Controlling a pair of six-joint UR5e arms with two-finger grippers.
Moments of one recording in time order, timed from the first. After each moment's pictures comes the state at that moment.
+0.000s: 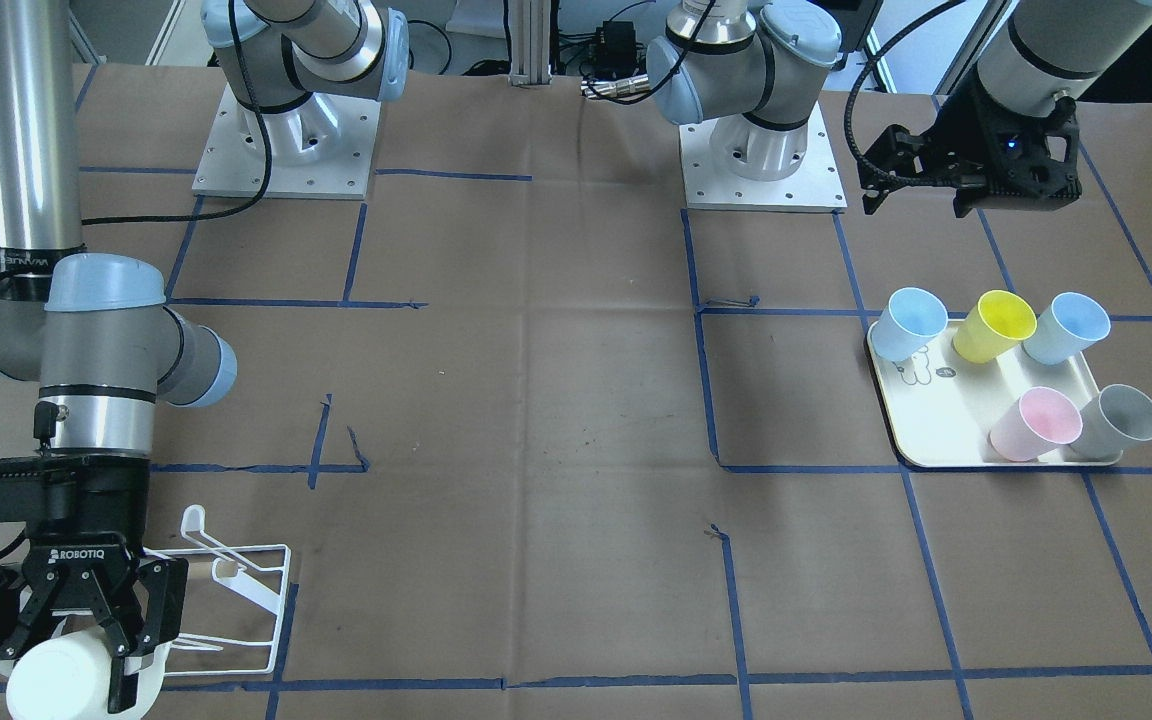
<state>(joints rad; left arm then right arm) -1.21 -1.39 -1.80 -1.67 1.64 0.38 1.43 -0.94 1.74 -3.62 -1.40 0.05</state>
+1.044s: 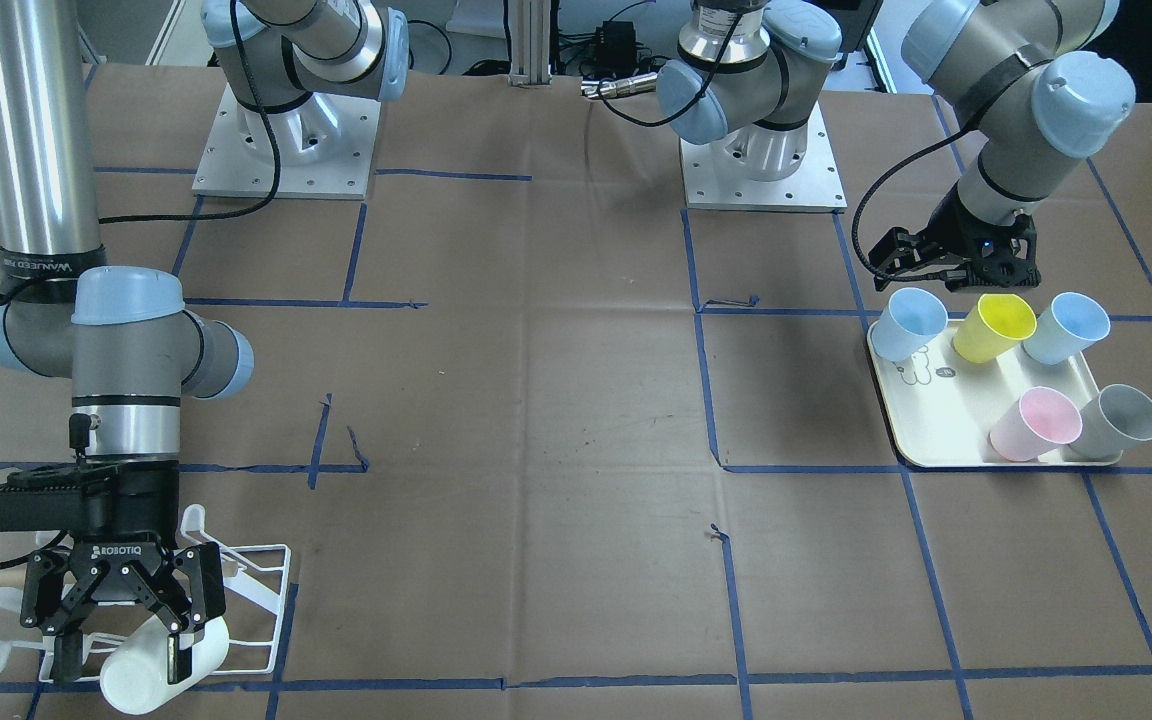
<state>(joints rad) -1.00 -1.44 -2.25 -1.08 1.66 0.58 1.43 -0.93 1.79 -3.60 -1.40 0.08</state>
